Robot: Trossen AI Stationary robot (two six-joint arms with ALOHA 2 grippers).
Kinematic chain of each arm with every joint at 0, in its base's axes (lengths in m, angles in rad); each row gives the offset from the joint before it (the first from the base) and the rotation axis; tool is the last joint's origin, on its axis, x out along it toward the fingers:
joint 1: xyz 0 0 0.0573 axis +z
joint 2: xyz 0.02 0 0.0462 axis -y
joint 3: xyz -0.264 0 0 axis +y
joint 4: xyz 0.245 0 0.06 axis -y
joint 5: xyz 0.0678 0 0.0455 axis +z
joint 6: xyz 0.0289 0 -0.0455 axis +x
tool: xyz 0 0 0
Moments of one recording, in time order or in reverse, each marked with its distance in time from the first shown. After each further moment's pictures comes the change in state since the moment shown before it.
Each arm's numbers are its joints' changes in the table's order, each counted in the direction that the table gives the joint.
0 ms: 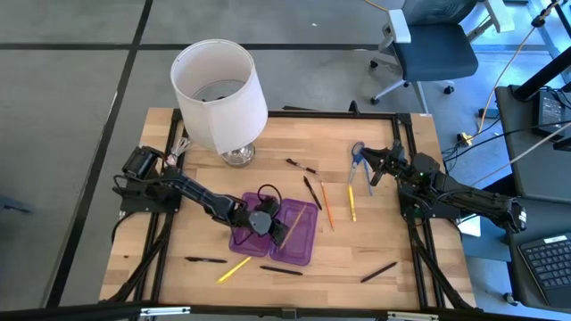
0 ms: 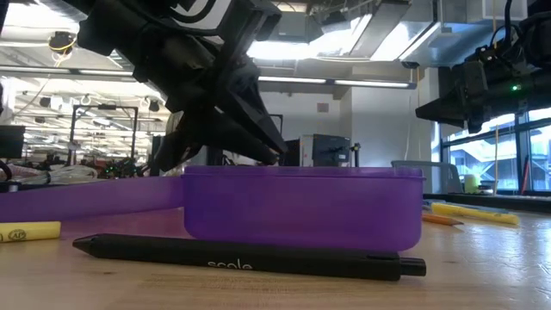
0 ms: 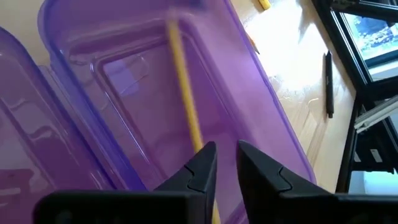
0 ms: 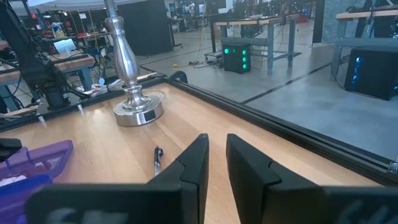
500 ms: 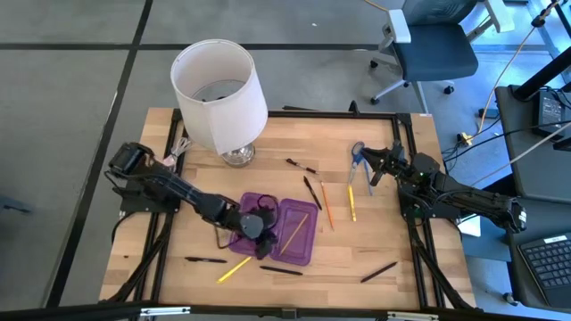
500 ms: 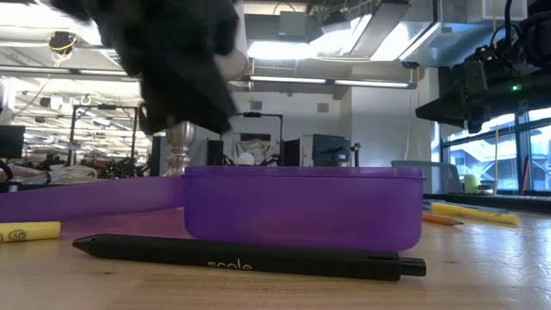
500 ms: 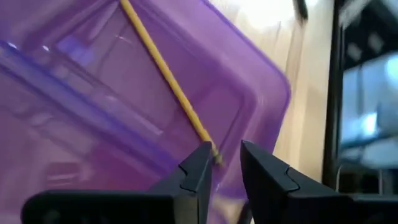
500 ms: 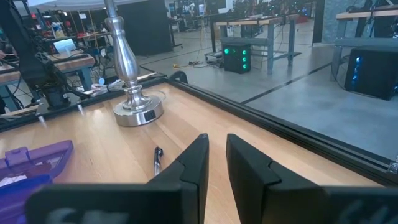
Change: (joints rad) left arm -0.070 0.150 0.000 -0.222 -0.150 0.342; right arm 0.000 0.000 0.000 0.000 0.000 0.000
